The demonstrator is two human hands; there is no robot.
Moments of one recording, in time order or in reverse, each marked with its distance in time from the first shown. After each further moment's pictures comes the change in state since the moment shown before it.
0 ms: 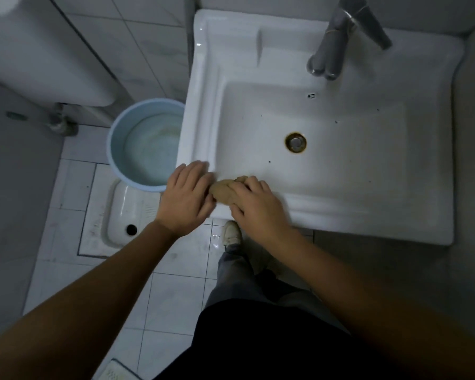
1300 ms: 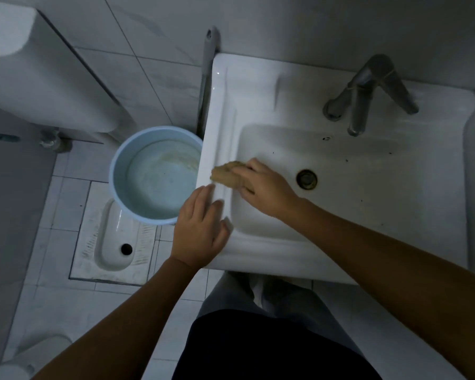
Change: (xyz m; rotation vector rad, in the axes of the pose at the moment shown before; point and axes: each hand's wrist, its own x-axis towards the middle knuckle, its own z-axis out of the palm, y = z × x) left_hand 0.038 -0.024 0.007 -0.147 0.176 -0.145; right_hand 0.158 0.025 -0.027 0.136 -0.098 -0.145
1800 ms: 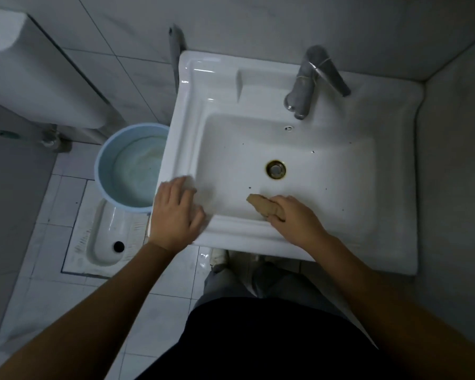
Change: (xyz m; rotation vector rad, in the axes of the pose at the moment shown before) left_hand -0.011 0.060 -0.009 0.131 -0.090 -0.099; right_hand -0.169 0.078 -0.030 0.038 -0.091 0.362
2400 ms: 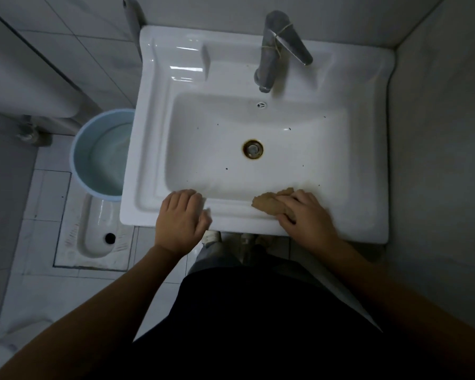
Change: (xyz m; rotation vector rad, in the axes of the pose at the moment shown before) left_hand -0.034 0.061 0.048 -0.012 0.022 0.112; right_hand -0.074 0.063 -0.010 -0.086 0.206 -0.059
